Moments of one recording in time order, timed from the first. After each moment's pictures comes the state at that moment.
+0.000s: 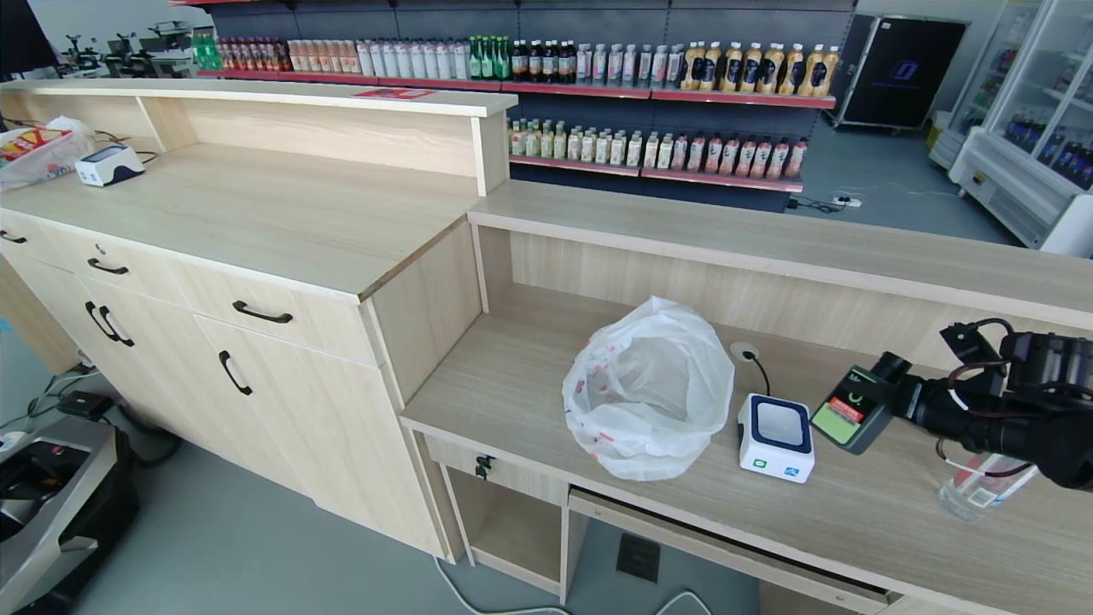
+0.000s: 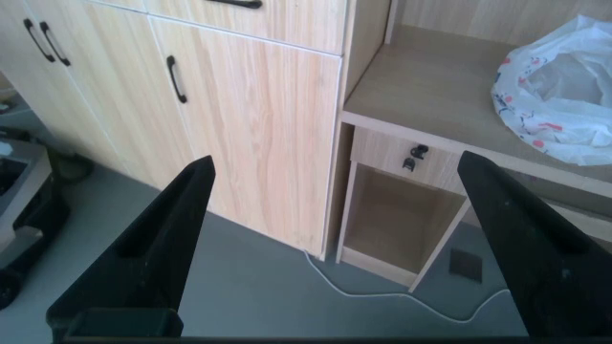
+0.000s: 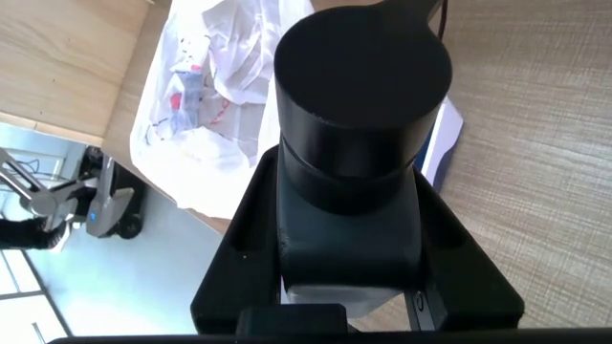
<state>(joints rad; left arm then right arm) 0.00 0.00 0.00 0.00 0.04 -0.01 -0.33 2.08 -0.78 -0.83 0.69 0.22</state>
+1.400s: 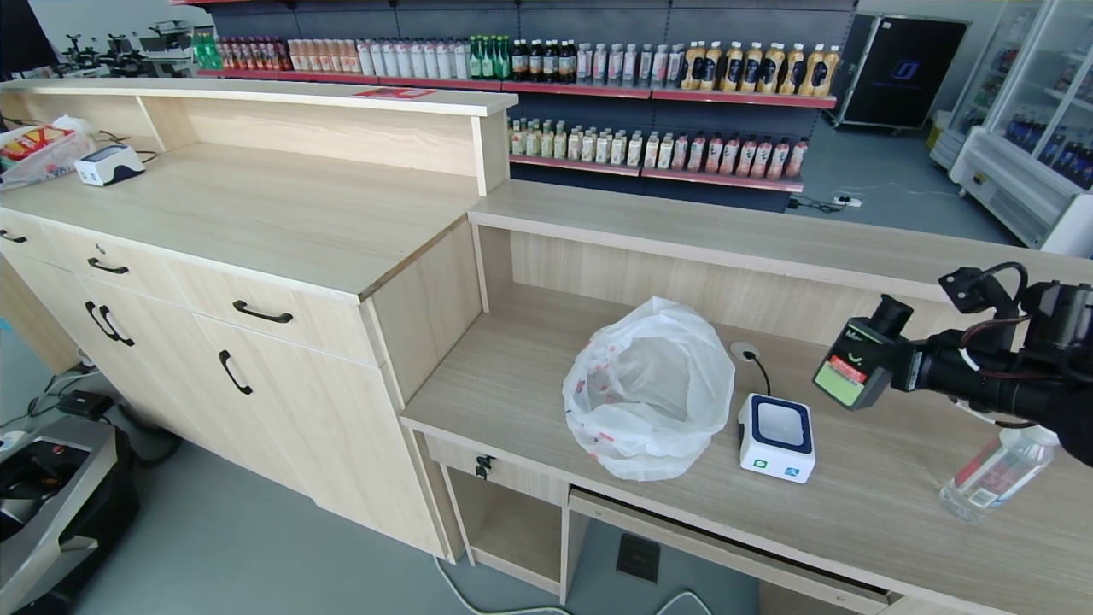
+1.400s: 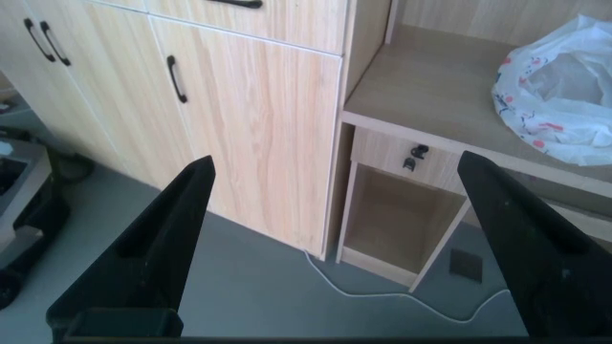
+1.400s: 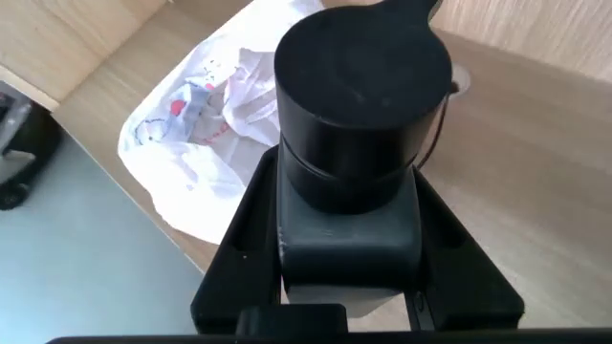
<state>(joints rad) 0.00 0.00 0.00 0.00 0.04 -0.01 -0.24 1.87 -0.78 -0.81 0.62 -0.11</state>
